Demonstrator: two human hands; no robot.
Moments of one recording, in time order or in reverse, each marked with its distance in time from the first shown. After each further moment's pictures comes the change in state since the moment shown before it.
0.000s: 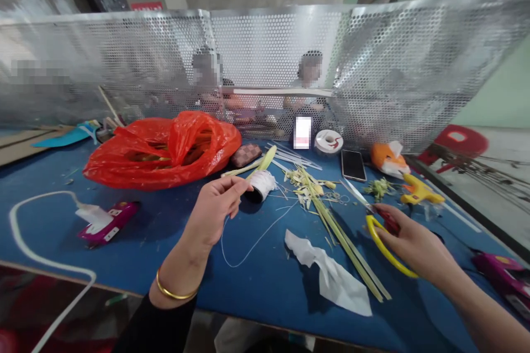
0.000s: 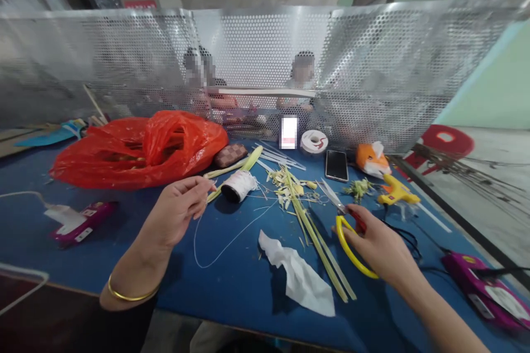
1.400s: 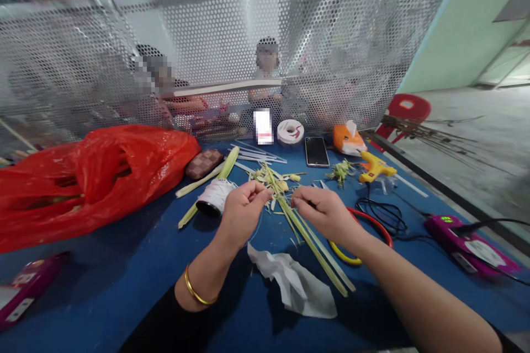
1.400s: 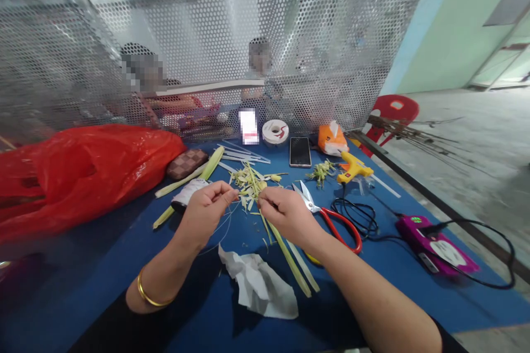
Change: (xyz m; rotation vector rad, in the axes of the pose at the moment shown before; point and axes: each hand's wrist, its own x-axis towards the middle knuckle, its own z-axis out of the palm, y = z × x) left_hand 0.039 -0.043 0.123 0.346 -0.205 0.047; right_hand 0.030 -0.061 0.008 0.510 -0.082 -0.500
